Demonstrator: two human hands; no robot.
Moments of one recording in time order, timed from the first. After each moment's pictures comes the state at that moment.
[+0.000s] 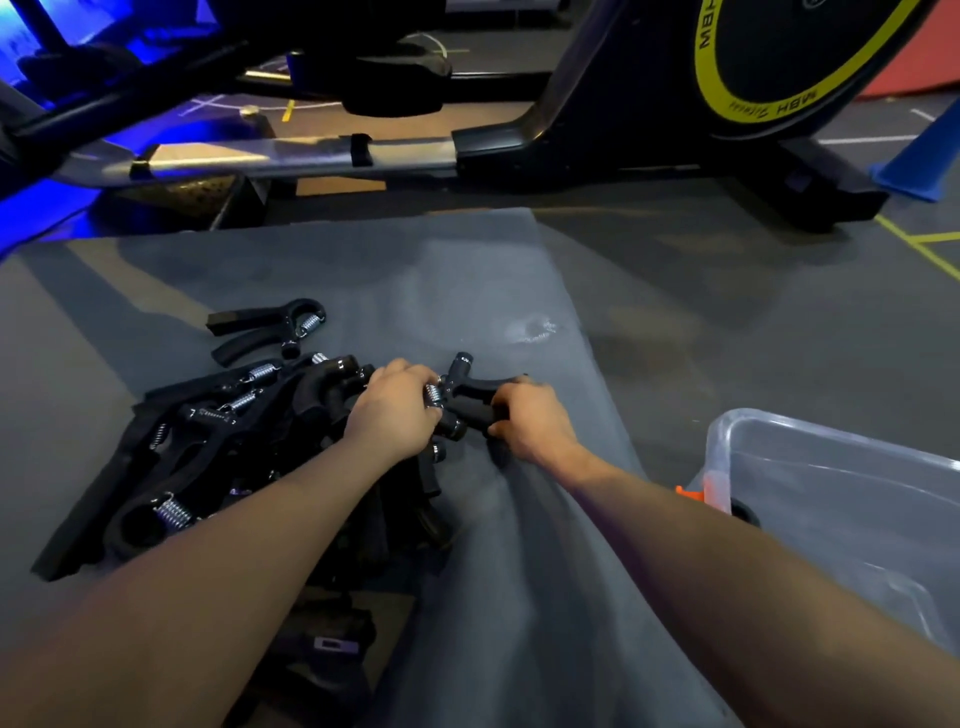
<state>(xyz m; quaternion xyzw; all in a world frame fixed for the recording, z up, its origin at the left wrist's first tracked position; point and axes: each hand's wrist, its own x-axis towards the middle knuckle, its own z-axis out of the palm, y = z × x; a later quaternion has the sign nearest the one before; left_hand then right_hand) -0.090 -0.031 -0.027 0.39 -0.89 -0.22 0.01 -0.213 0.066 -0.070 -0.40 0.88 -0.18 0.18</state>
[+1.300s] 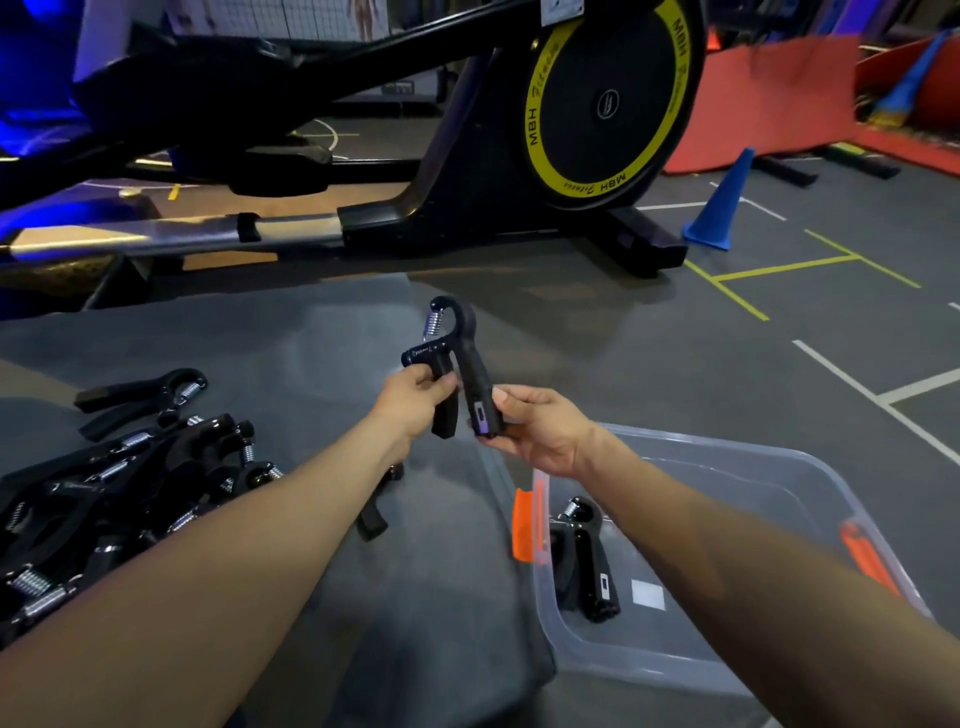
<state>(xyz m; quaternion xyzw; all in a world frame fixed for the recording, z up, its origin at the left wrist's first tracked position) -0.189 0.077 0.021 0.32 -0.66 -0.67 0.13 -0.264 0.213 0.025 -0.13 0.58 -0.66 0.46</state>
